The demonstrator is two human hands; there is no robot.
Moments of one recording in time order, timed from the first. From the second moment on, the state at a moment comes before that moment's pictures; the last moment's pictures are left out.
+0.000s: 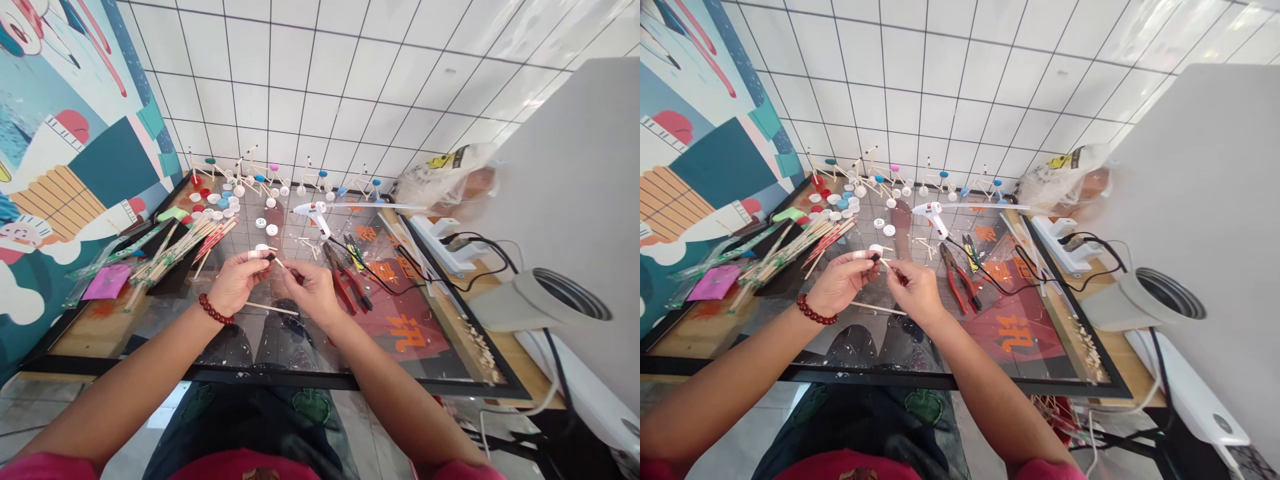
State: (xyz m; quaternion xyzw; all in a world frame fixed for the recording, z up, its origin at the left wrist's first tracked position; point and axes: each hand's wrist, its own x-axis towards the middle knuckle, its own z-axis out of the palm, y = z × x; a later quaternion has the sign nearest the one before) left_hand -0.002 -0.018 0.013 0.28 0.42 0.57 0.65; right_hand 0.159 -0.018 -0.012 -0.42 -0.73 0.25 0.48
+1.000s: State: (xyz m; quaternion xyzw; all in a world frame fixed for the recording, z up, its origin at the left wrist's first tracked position) left_hand -0.006 -0.013 0.008 0.21 0.44 0.55 0.68; right_hand 0.170 -0.007 -0.023 -0.39 -0.84 -0.02 0.38
